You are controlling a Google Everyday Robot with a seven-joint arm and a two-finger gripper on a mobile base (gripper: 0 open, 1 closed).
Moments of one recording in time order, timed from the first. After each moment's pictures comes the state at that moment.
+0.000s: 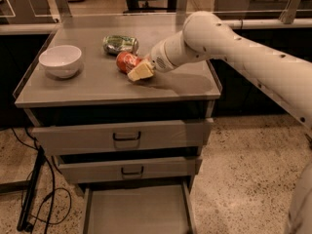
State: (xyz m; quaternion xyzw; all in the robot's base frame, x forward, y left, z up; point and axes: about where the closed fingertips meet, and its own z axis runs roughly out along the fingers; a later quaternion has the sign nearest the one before) arm 0.710 0.039 0.844 -0.46 0.76 0.18 0.41
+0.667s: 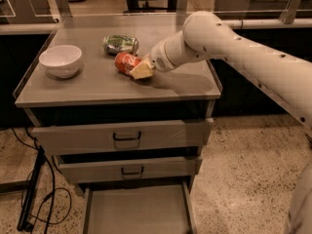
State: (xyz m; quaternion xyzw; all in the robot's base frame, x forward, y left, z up) arm 0.710 0.039 0.844 -0.46 0.76 0.18 0.41
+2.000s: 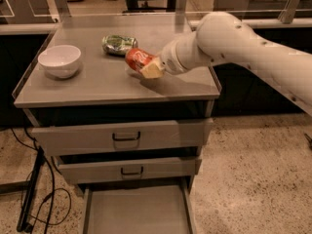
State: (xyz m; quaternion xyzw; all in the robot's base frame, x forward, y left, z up) arm 0.675 0.010 0.869 -0.44 0.77 0.15 0.43
